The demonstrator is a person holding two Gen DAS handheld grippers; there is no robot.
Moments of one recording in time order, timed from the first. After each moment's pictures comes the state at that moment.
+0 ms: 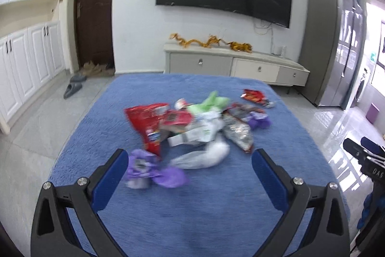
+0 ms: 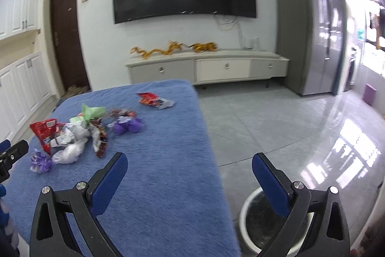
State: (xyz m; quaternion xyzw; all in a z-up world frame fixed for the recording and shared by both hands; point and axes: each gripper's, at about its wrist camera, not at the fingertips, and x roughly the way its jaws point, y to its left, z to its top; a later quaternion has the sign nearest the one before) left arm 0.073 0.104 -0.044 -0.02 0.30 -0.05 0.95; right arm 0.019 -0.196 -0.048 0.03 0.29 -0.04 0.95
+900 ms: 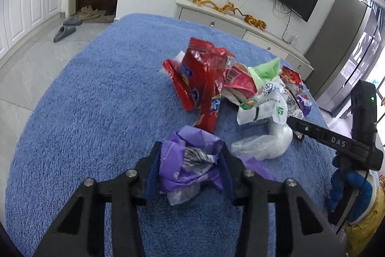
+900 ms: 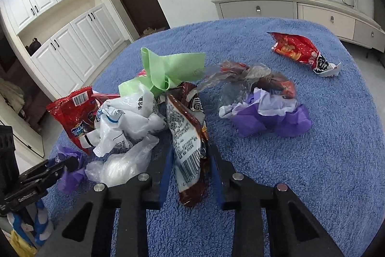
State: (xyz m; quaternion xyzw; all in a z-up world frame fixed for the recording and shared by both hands) left arm 0.141 0.180 -0.119 -0.12 0.41 -0.08 0.90; right arm 0.192 -0.085 -0.133 0.07 0.45 0.22 0.87
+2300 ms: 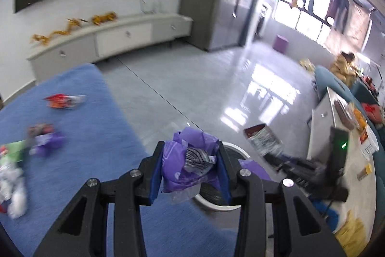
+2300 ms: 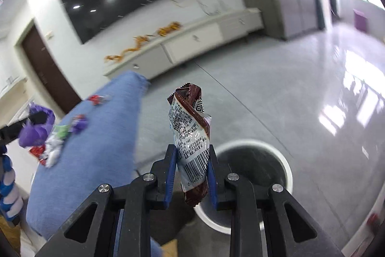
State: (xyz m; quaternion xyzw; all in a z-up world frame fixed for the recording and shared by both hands) left arm 0.061 -0.232 -0.014 0.08 0.37 -0.39 0.84; right arm -0.067 -0.429 -0.125 0.23 0.34 -0.08 0.91
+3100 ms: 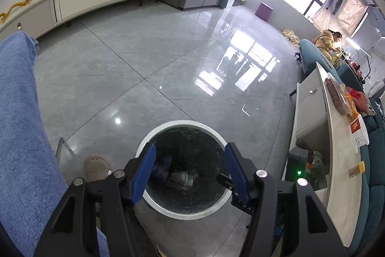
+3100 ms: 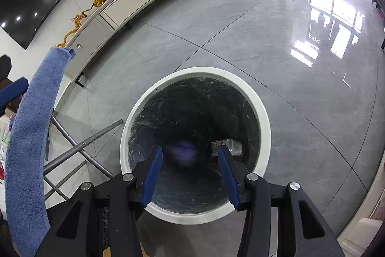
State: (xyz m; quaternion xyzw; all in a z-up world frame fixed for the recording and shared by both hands) left arm 0.090 -0.349 -0.118 0.09 0.47 -0.44 0.76; right arm -0.071 -0.495 -0.246 0.32 0.44 -0.16 0.82
